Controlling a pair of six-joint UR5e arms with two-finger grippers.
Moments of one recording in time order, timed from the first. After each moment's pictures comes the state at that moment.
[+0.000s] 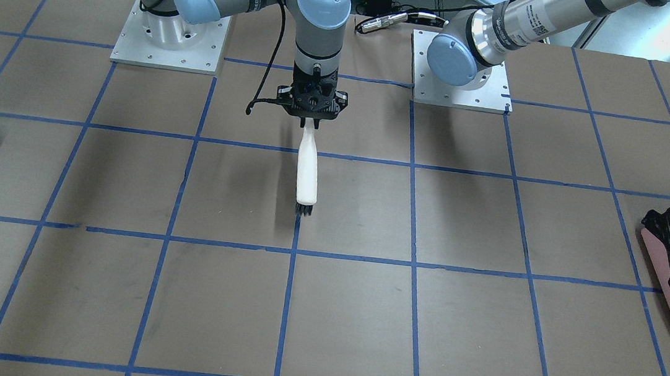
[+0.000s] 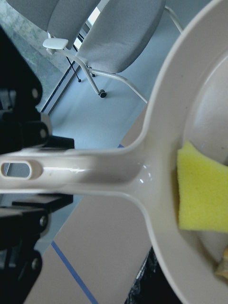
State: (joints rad) left arm -0.54 -2.18 -1.15 -0.92 1.70 2.06; right arm 2.16 -1.46 2.06 -2.12 -1.57 0.54
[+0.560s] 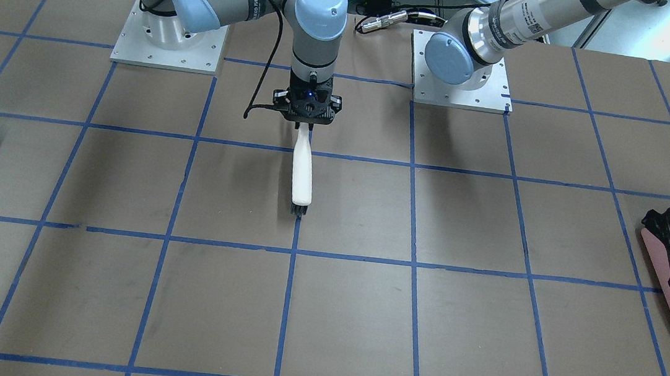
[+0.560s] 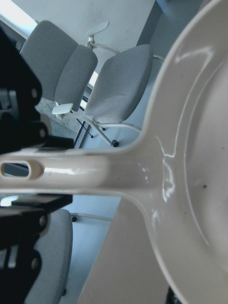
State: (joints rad) left arm -0.58 -2.16 -1.27 -0.62 1.71 2.33; right arm 2.16 -1.43 2.09 -2.15 -1.57 0.53
